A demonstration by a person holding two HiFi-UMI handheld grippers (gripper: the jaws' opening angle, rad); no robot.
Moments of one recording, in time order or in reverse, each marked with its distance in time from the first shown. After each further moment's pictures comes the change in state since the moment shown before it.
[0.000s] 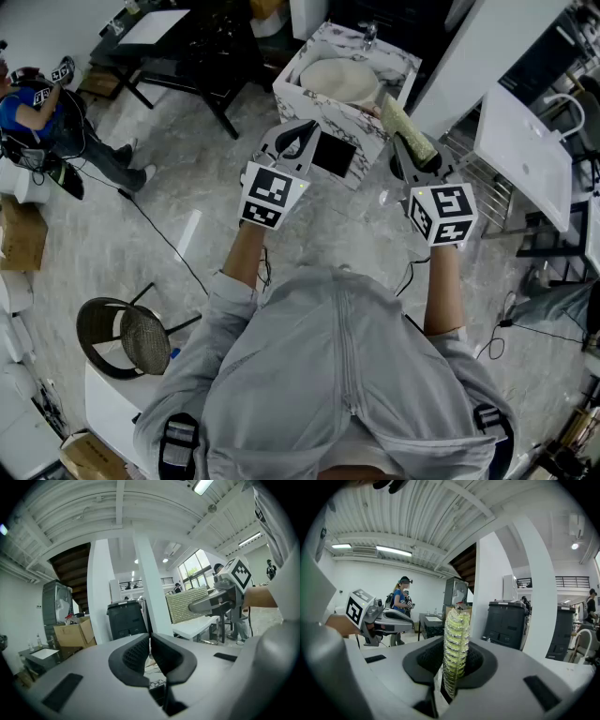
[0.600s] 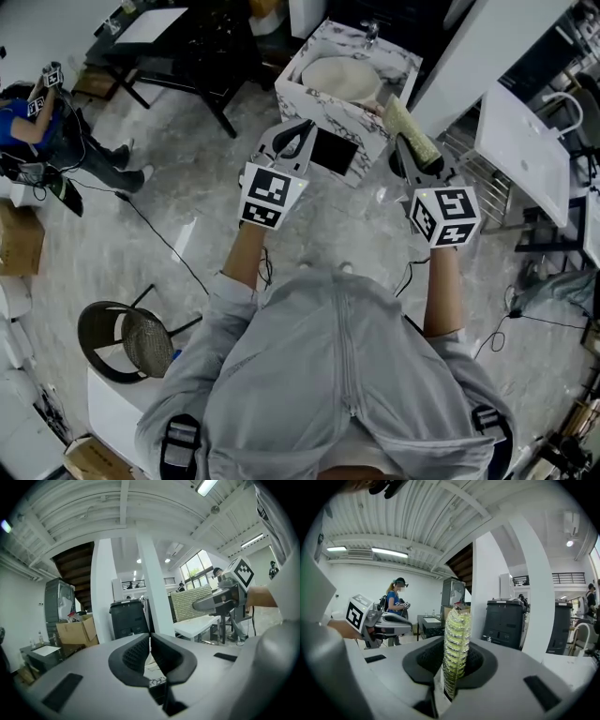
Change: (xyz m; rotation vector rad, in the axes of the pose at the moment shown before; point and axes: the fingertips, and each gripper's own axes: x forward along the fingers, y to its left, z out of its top) left arm -0.015 0.024 -0.013 -0.018 0.003 0.013; right arm 0.006 0.018 0.002 0.054 -0.010 -0.027
